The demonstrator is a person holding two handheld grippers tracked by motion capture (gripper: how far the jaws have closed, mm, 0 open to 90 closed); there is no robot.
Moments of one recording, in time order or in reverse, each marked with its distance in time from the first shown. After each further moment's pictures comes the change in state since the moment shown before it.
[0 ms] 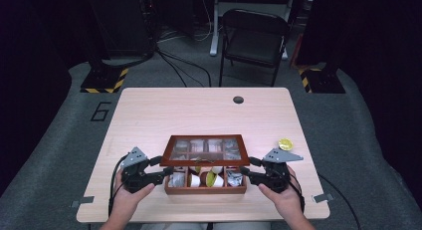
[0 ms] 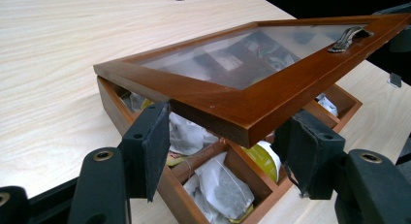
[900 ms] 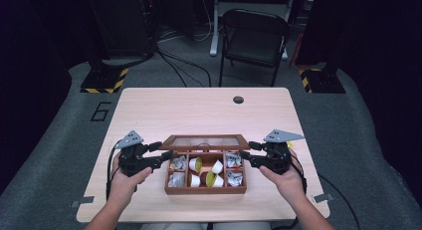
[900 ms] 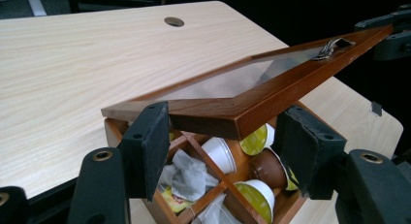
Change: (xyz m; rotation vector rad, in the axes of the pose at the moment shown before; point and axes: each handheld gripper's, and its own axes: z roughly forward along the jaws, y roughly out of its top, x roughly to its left) left arm 0.012 0.041 -0.003 -0.025 -0.035 -0.033; right arm -0.013 0.048 -0.002 0.011 0.020 -0.007
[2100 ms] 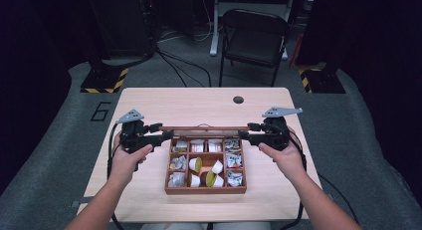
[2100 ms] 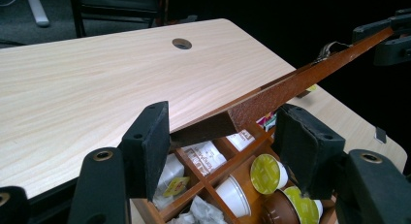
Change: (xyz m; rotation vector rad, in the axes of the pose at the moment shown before) left arm 0.023 0.051 0.012 -0.004 -0.005 -0.004; right arm -0.025 0.053 0.011 0.026 0.017 0.003
